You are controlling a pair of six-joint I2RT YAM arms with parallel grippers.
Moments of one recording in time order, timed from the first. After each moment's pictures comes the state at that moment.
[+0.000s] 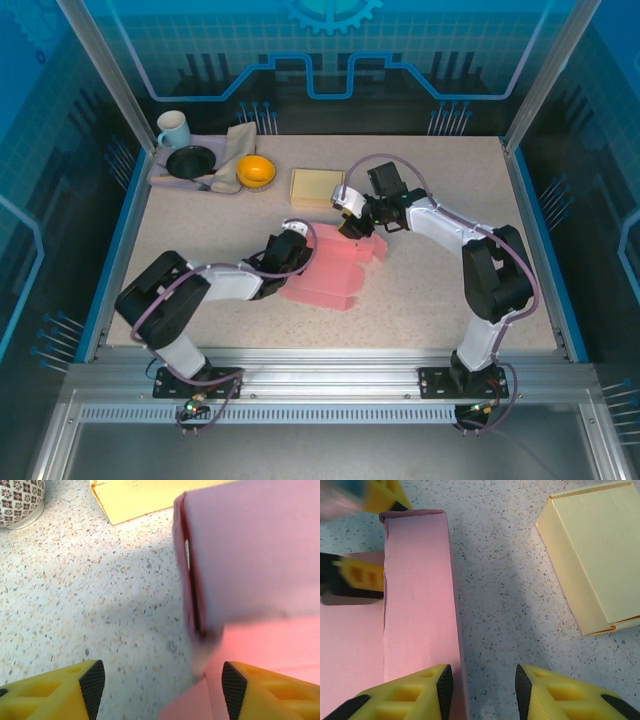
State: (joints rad) left arm -0.65 1.62 0.65 0.25 -0.42 -0.16; right arm 0.43 1.80 1.27 -0.41 -0.44 -0.64
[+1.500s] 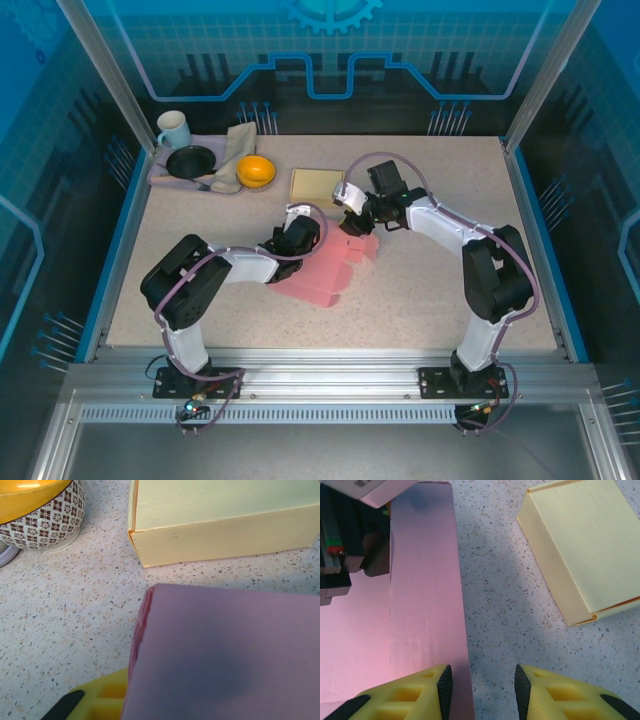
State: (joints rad) left arm -0.63 1.82 0.87 0.23 -0.60 -0.28; right arm 0.43 1.79 1.28 -0.40 -0.39 -0.57
